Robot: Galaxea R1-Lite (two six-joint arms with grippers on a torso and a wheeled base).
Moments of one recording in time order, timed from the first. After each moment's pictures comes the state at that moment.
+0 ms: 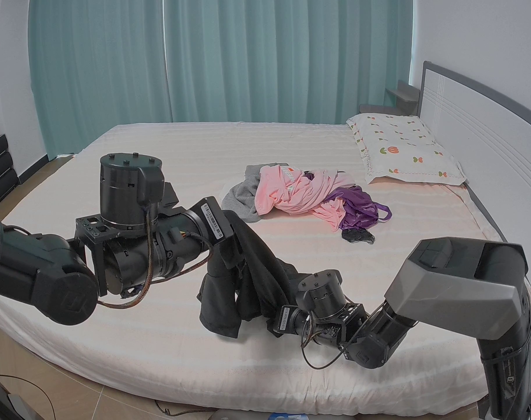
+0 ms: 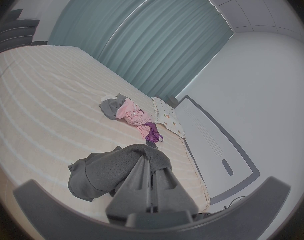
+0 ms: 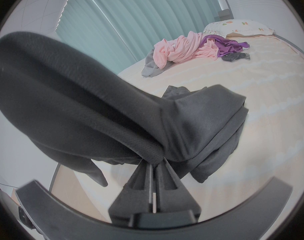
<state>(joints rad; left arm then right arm) -0.59 1.73 -0.86 -0.55 0.07 -0.77 0.74 2.43 -0.97 -0.84 -0.14 0.69</state>
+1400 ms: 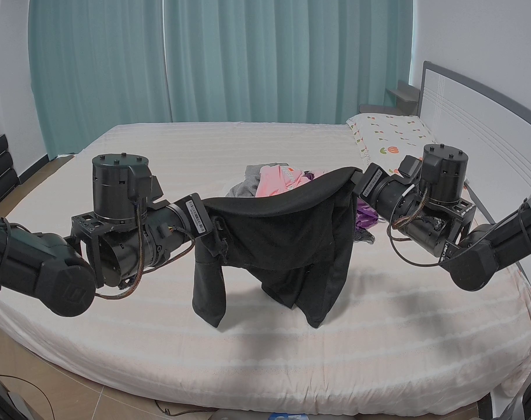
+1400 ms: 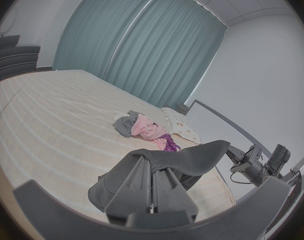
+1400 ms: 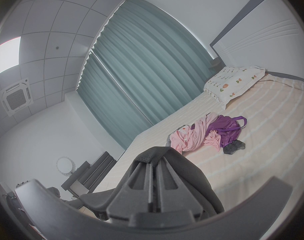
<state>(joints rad) -0.51 1.75 -0.85 -0.61 0.16 -0.59 0.50 1.93 -0.94 -0.92 -0.12 0.69</state>
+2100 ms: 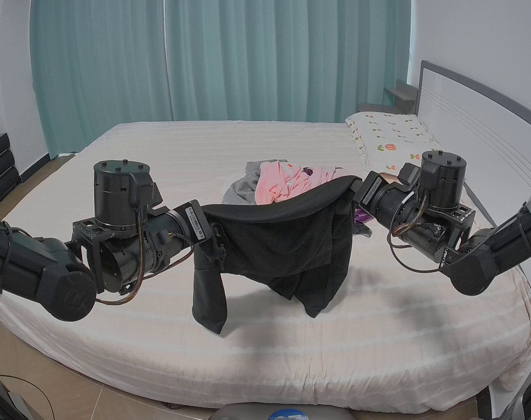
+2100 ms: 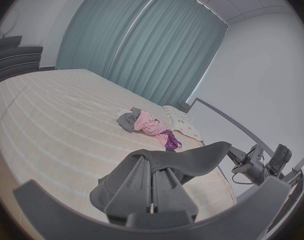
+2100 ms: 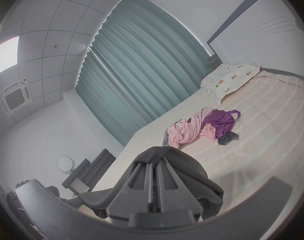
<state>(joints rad) -0.51 1.75 -0.83 -0.62 0.18 -0.59 0.50 1.93 -0.91 -0.92 -0.12 0.70</state>
